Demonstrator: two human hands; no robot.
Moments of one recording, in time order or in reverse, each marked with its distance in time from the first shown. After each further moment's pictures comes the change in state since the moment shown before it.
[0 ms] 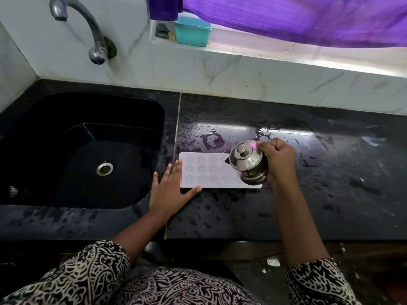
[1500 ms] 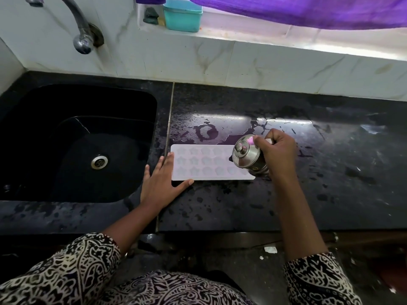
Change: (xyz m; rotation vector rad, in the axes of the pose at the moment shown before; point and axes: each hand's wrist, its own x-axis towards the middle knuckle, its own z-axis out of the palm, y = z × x) left_hand 0.002 -0.002 0.004 -0.004 0.014 0.001; right_hand 0.004 0.000 -0.022 -0.348 0.014 -0.194
